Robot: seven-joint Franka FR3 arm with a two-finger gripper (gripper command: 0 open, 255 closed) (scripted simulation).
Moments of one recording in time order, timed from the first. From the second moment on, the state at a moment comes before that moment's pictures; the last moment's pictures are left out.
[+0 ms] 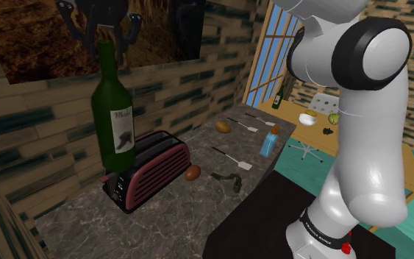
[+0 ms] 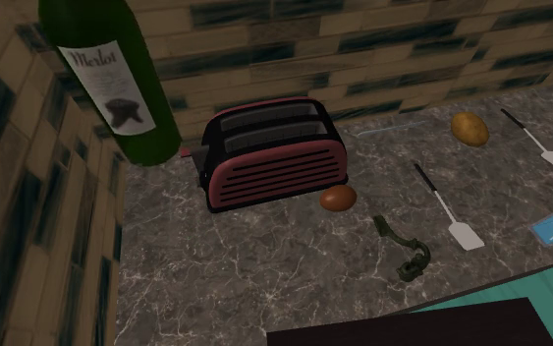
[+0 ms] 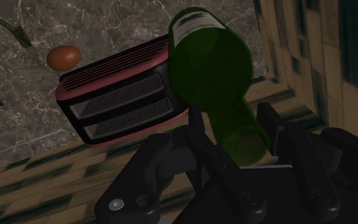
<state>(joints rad) 0.32 0.44 0.56 -0.89 -0.26 1.34 0.95</state>
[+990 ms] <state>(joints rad) -0.03 0.02 0.49 -1.53 -0.01 1.61 0.64</state>
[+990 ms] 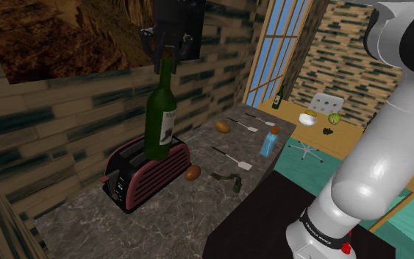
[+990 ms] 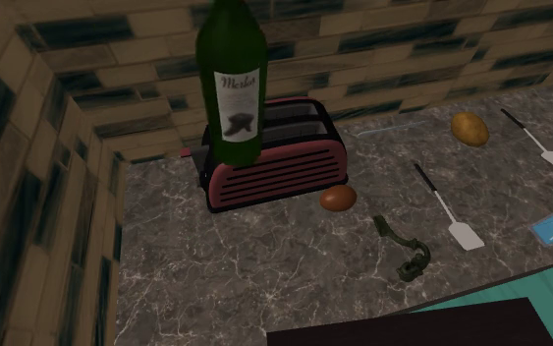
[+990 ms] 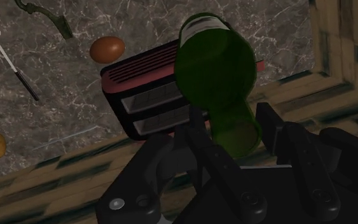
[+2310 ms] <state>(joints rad) -0.24 -0.17 0.21 -1.95 0.07 1.84 0.13</state>
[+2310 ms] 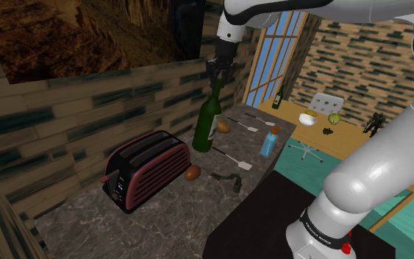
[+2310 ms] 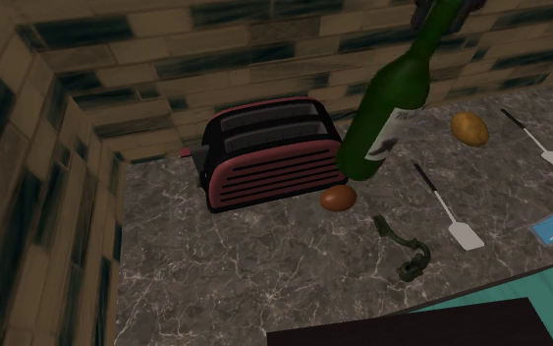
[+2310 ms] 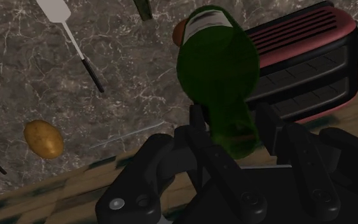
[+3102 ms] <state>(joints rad) -0.36 -0.08 0.05 -1.98 0.05 1.95 -0.14</state>
